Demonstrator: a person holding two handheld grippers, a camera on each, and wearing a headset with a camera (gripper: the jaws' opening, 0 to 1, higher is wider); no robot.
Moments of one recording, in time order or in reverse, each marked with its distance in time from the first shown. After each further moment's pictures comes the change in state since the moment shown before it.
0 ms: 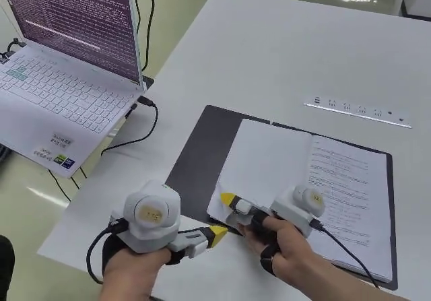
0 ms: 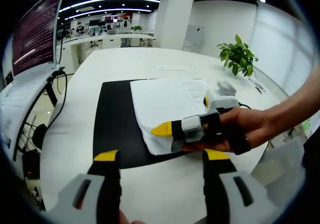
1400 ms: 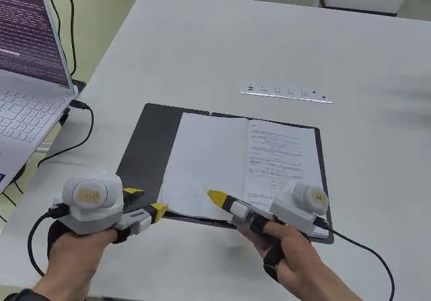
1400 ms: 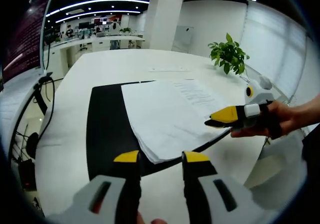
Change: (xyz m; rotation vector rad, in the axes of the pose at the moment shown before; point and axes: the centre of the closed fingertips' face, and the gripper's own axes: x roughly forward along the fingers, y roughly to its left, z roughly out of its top) left arm 0.020 -0.001 0.010 0.052 -0.010 -0.095; right arm -0.132 0.005 0.023 -0.158 -0.171 -0.035
